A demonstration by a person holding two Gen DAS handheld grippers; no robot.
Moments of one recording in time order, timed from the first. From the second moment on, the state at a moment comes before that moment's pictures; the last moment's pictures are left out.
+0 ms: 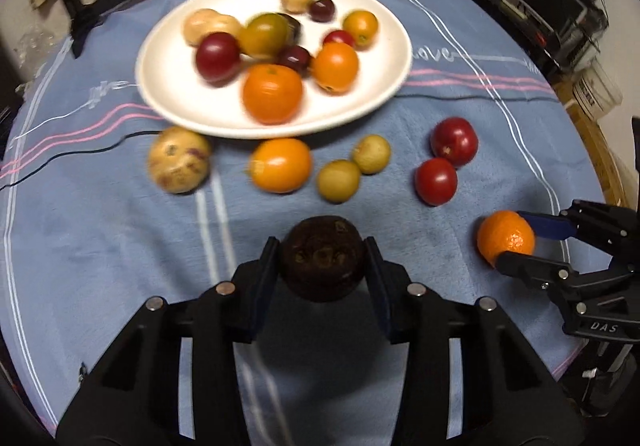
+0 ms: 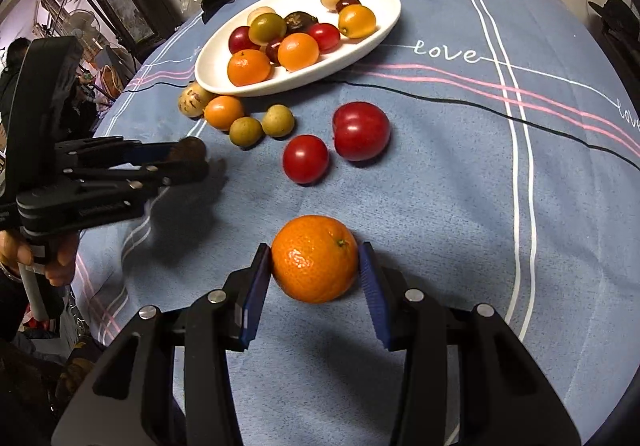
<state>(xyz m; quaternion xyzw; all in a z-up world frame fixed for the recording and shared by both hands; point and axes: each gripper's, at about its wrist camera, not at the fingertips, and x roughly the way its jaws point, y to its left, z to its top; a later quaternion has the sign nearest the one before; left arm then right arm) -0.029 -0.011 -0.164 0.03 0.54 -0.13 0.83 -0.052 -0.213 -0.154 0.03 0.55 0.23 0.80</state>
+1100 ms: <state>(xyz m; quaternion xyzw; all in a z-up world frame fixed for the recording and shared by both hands) -0.042 0.021 -0.131 0.01 0.51 -0.11 0.85 -0.062 -0.201 -0.126 0.05 0.51 0.22 0.83</state>
